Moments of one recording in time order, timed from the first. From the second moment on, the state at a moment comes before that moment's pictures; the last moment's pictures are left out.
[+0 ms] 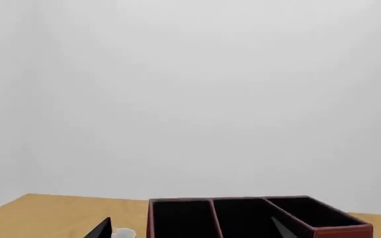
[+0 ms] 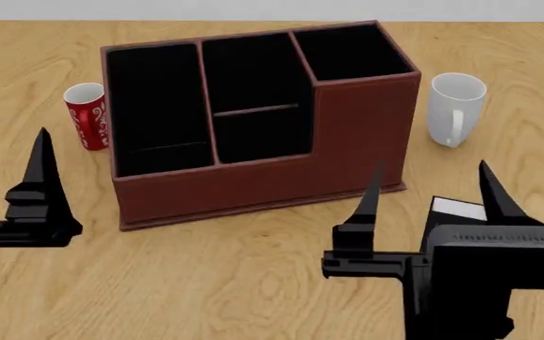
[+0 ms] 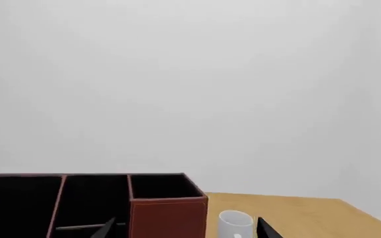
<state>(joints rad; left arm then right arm) -0.37 -0.14 -0.02 0.53 -0.27 -0.54 -0.11 0.31 0.18 -0.01 -0.46 0.09 0.45 0.10</state>
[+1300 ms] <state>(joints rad) -0.63 -0.22 -0.07 0.76 -0.39 -0.86 -0.22 0.56 0.29 -0.04 -0.63 0.10 0.76 0.12</state>
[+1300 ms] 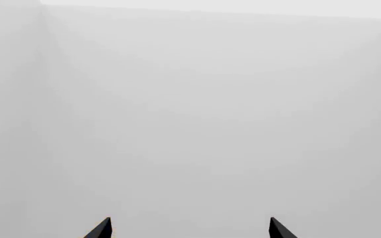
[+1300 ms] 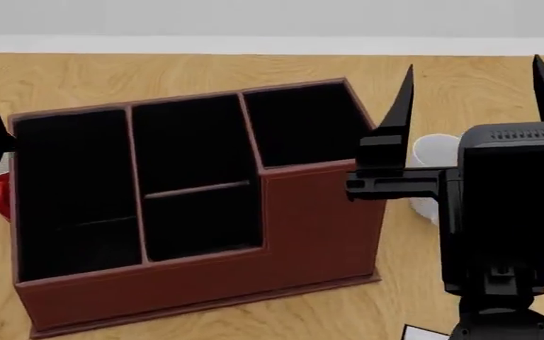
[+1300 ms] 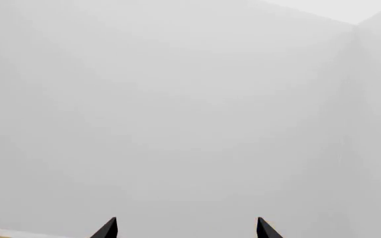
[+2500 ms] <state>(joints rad) -0.66 -0.24 -0.09 0.77 -0.44 -0.85 -0.26 1.00 0.48 -0.11 -0.68 0.34 1.31 -0.13</state>
